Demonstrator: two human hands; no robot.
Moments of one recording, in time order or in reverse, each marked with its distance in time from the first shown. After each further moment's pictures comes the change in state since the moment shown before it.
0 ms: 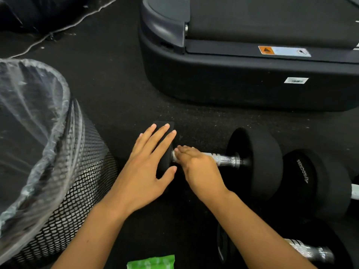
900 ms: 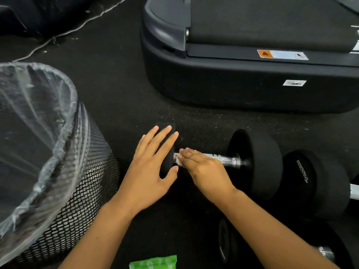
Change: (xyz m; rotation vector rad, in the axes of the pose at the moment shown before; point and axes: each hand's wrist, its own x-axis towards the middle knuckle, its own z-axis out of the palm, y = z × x) left_hand 0.000 -0.001 0.008 -0.045 0.099 0.007; right_hand -0.012 0.008 -0.004 -0.098 0.073 -0.136
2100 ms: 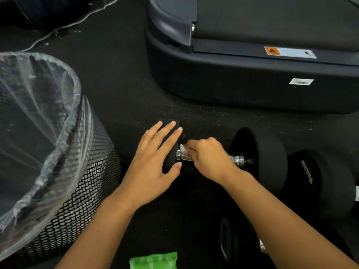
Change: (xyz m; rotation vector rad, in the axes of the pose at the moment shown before) left_hand 0.001 -0.003 0.001 -0.023 -0.009 0.000; right_hand 0.042 0.006 -0.023 0.147 -0.410 0.386
